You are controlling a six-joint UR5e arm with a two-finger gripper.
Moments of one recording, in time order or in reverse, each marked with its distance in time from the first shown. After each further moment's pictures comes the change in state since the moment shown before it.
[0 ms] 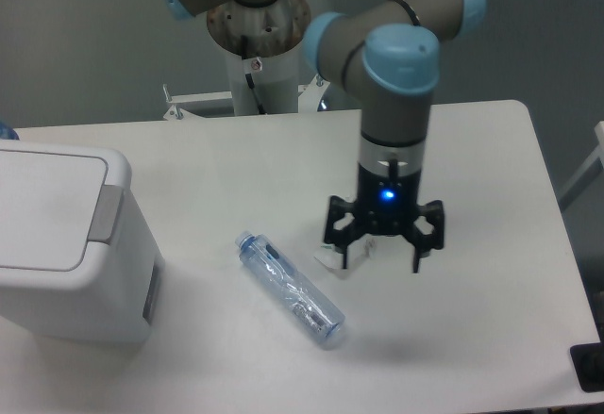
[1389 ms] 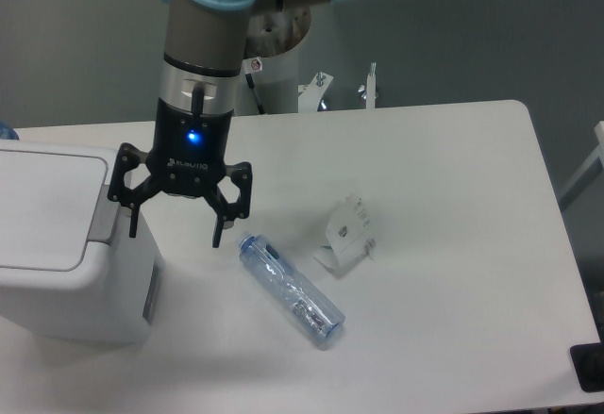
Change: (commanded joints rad) arm -0.252 0.127 -0.089 -0.002 -0.026 -0.338
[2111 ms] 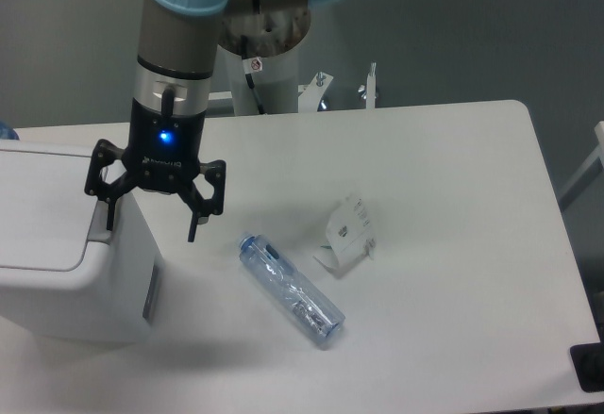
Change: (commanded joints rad) arm -0.043 -0.003 -0.011 -0.006 0.035 -0.005
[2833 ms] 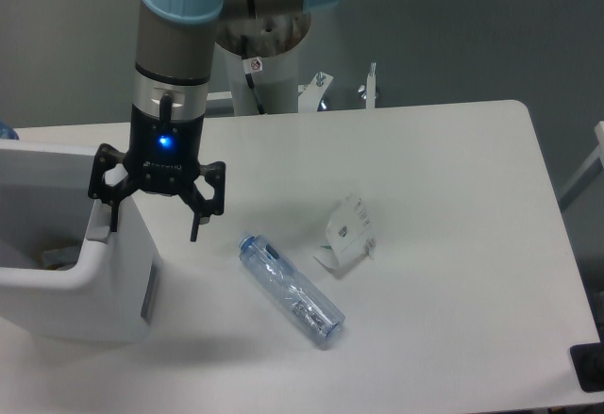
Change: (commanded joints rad) arm -0.002 0.006 0.009 0.006 0.002 0.000
